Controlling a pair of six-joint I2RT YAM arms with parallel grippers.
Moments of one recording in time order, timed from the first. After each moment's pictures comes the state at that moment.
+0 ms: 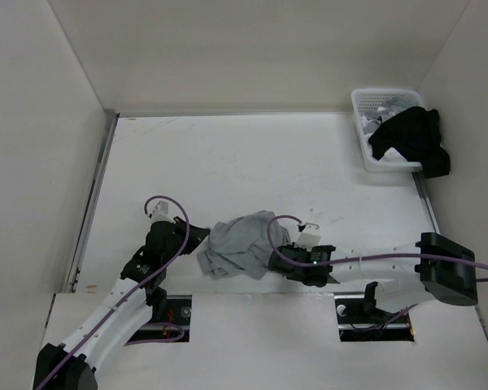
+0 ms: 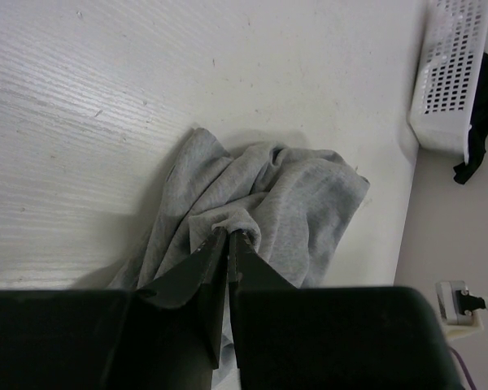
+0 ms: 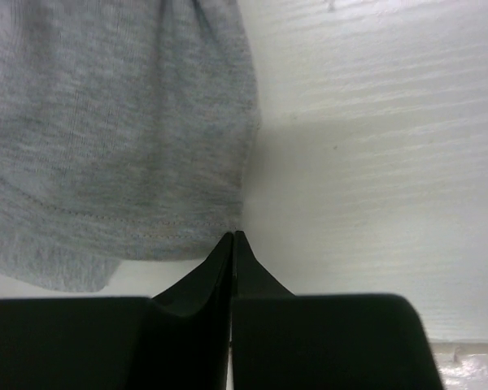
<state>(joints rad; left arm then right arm) -0.42 0.56 0.18 -0.11 0.02 -1.08 1.28 1.37 0.66 -0.57 0.51 1.41</state>
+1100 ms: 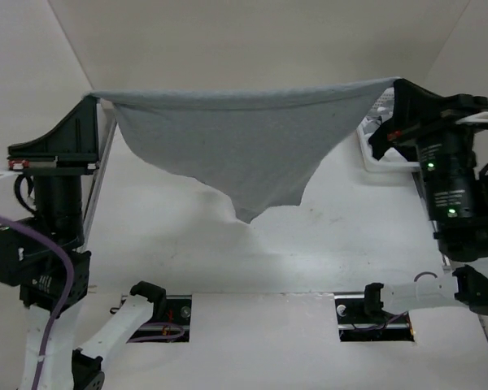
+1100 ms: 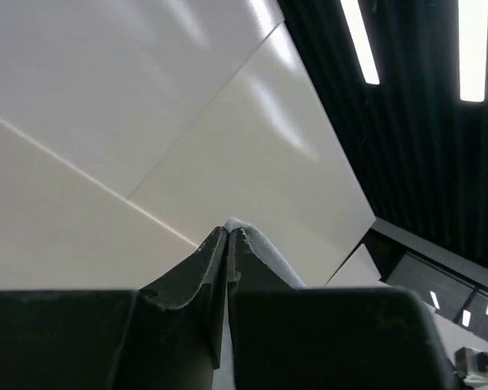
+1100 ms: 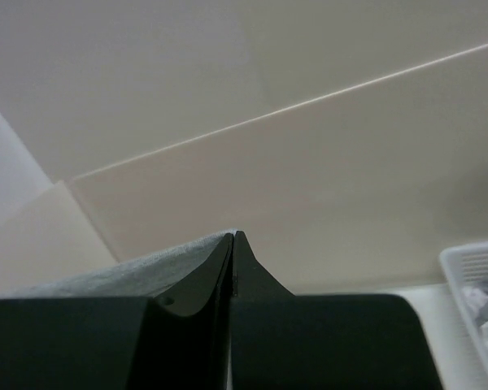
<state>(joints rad) -0.34 0.72 1.47 0.01 -0.17 -0.84 1.38 1.08 1.79 0.29 1.10 -0.52</state>
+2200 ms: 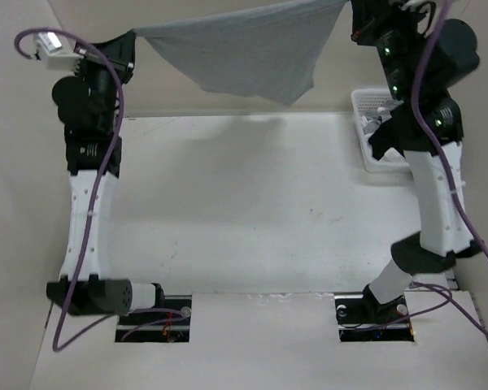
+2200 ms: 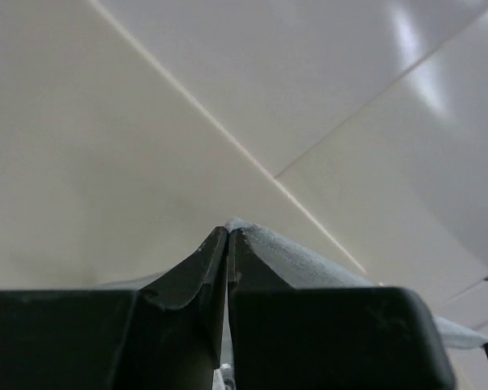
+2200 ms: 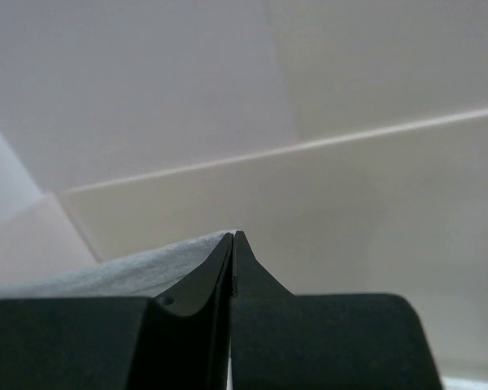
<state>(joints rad) 0.02 1.40 1.71 0.07 0.07 -0.98 0.39 1.73 2.53 -0.38 0.17 0.27</state>
